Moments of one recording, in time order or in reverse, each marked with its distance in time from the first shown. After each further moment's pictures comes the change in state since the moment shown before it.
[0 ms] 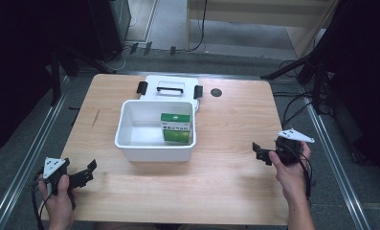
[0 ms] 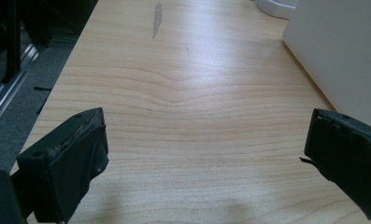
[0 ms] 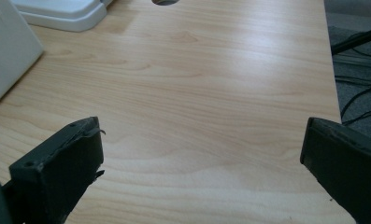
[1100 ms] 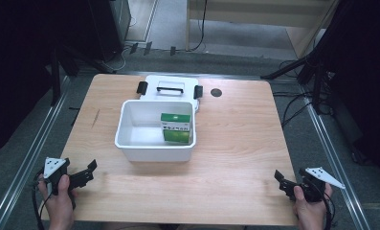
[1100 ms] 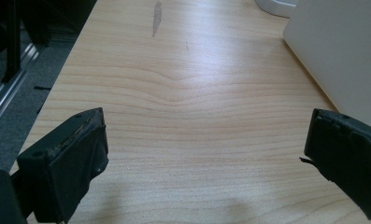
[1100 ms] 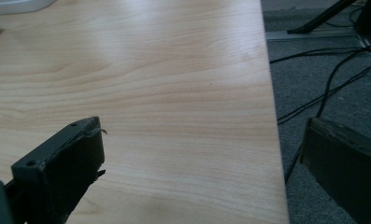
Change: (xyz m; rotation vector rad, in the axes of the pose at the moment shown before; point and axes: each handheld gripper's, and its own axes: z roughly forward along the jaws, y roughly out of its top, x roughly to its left) left arm -0.001 0.000 0.001 0.005 0.002 0.001; right arm -0.053 -0.107 -0.037 -0.088 -0.029 0.166
